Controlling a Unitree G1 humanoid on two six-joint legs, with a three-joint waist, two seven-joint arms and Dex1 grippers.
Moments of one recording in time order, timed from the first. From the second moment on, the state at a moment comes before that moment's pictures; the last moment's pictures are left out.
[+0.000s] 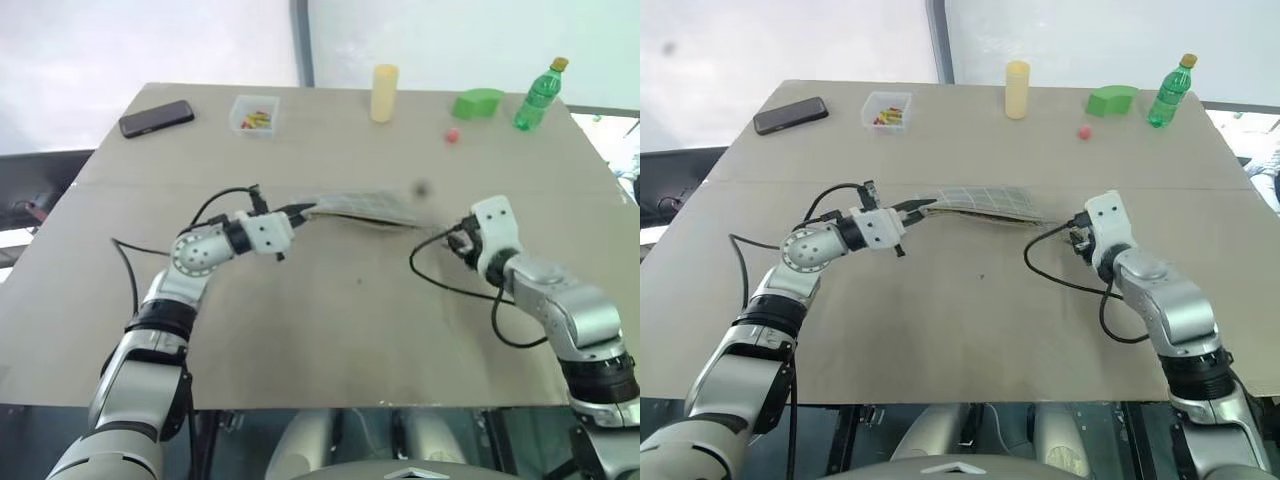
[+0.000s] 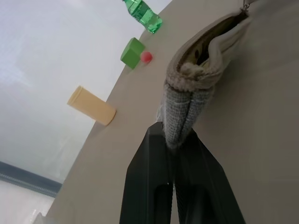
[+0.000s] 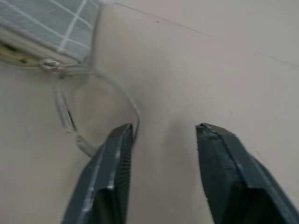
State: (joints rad) left arm -0.66 0.59 -0.15 0.72 0.12 -0.88 -0.72; right arm -0.28 -0.55 0.06 -0.42 0.35 0.94 0.17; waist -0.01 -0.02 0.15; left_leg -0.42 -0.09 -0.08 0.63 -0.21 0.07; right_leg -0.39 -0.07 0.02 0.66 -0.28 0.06
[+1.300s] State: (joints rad) left arm -0.66 0.53 -0.13 0.50 -0.11 -0.39 -1.01; right arm -0.48 -0.25 0.20 -0.32 0.36 0.91 0.27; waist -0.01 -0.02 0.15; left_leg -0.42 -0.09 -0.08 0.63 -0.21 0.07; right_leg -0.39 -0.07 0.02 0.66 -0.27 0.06
